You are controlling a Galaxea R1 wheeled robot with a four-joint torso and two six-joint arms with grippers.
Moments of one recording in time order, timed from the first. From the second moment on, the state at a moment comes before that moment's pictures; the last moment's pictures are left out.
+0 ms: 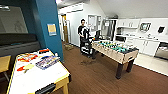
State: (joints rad) left arm 1.48 2.77 -2.47 0.93 -0.05 -1.11; right arm -1.48 2.66 -2.25 -0.25 0.05 0.43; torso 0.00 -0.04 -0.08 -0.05
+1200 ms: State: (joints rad) left arm 1.48 2.77 -2.47 0.93 -0.05 -1.10; right arm -1.49 2.68 -2.28 -0.26 0.05 0.43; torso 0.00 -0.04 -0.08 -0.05
